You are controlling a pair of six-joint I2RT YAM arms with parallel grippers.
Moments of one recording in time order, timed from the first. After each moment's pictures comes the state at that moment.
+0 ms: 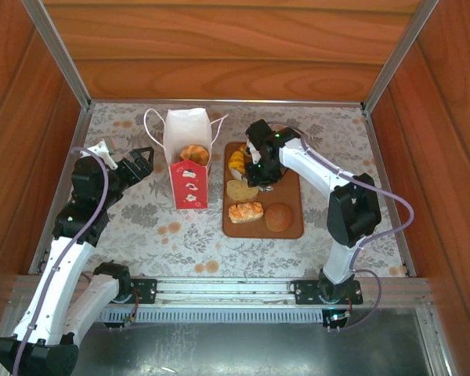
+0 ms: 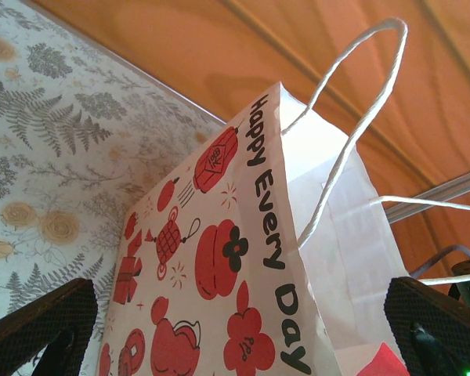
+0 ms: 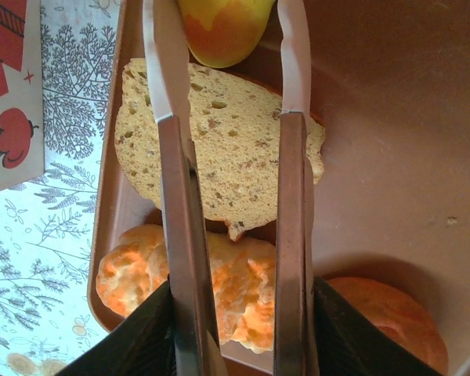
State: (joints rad) left arm -0.19 0.73 0.80 -0.40 0.15 -0.73; right arm 0.60 1.82 1.51 -1.08 -0.13 0.27
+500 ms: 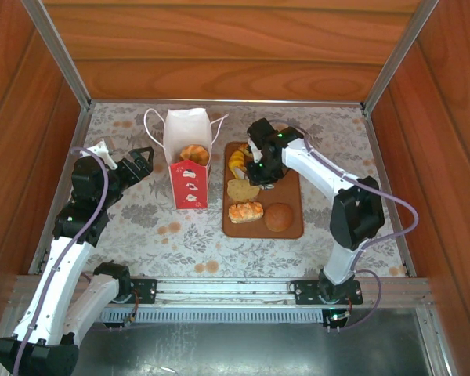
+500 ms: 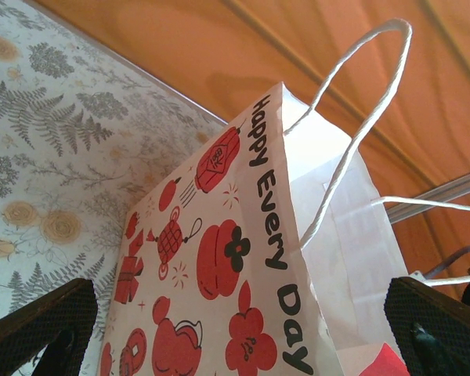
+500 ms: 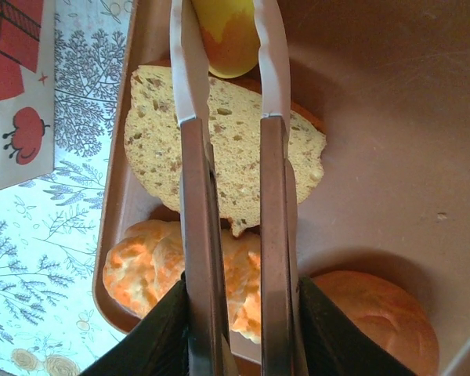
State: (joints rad) left arm -0.18 0.73 0.80 -0.40 0.15 -0.73; right arm 0.60 1.78 1.51 -1.09 -0.12 0.26
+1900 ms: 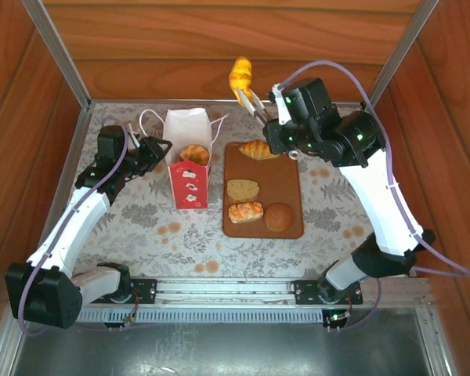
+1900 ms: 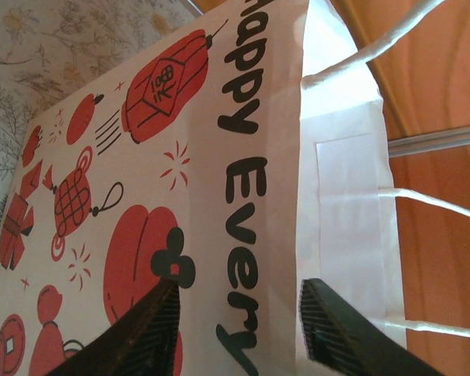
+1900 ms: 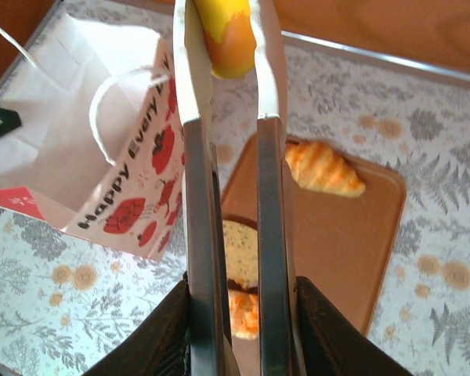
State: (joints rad) left arm -0.20 1.14 0.94 -0.31 0.41 -0.93; right arm 0.78 1.56 2.22 -1.41 0.19 0.23
